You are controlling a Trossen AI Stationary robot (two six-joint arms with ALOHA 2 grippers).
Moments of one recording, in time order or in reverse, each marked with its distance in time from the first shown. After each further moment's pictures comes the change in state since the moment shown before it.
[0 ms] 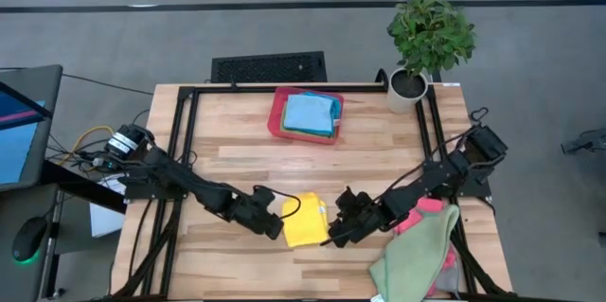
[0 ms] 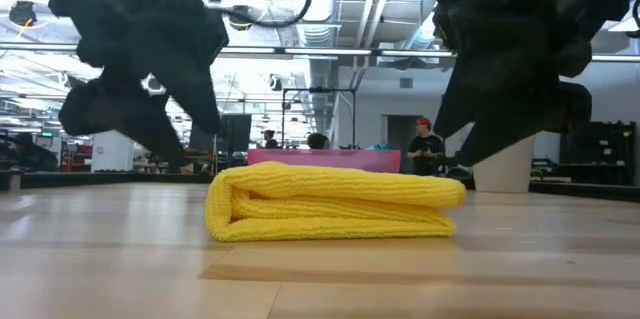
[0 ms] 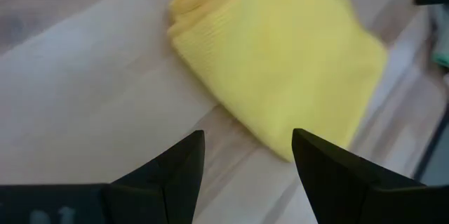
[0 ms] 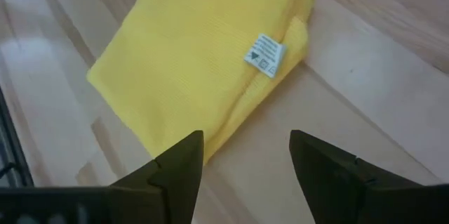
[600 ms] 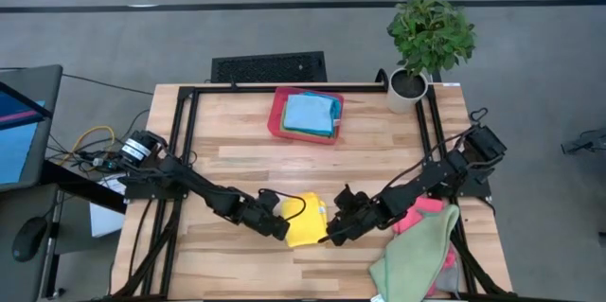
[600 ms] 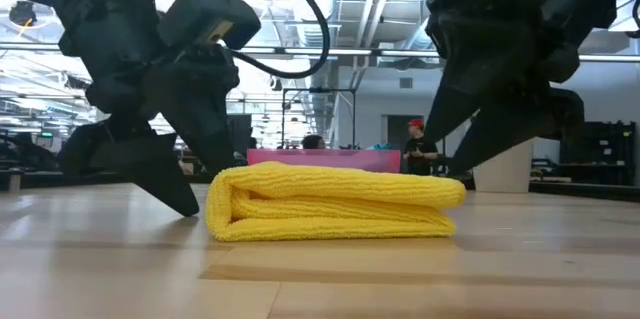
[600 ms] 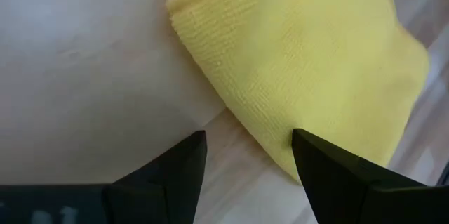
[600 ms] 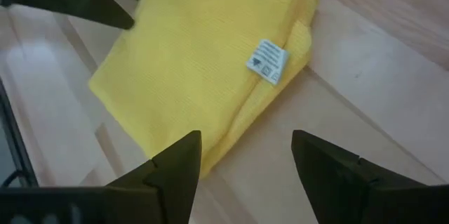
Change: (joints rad) left arm 0.014 0.123 -0.001 0.125 0.022 -0.056; right arm -0.016 0.009 -0.007 0.038 -0.020 0.001
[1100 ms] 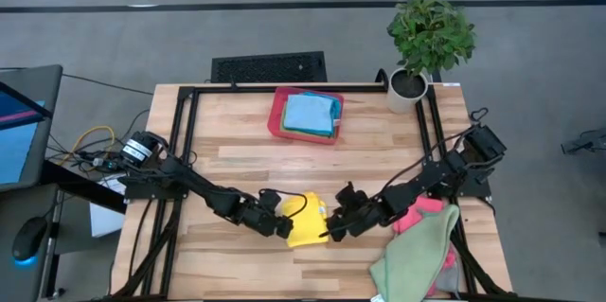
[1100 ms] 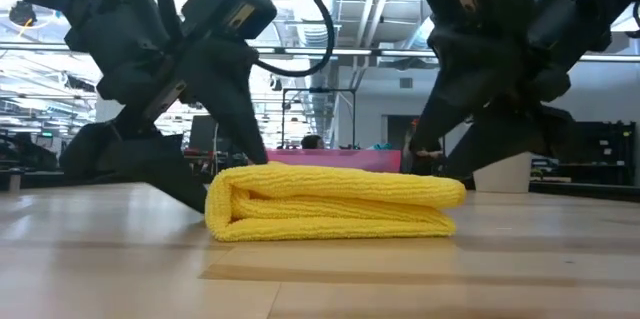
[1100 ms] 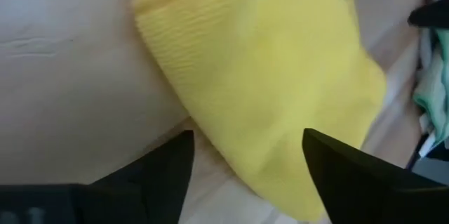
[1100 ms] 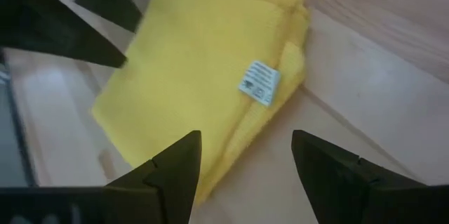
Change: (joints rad) left arm 0.002 0.009 -0.001 0.095 -0.025 -0.098; right arm -0.016 0.000 -0.091 0.172 0.049 0.011
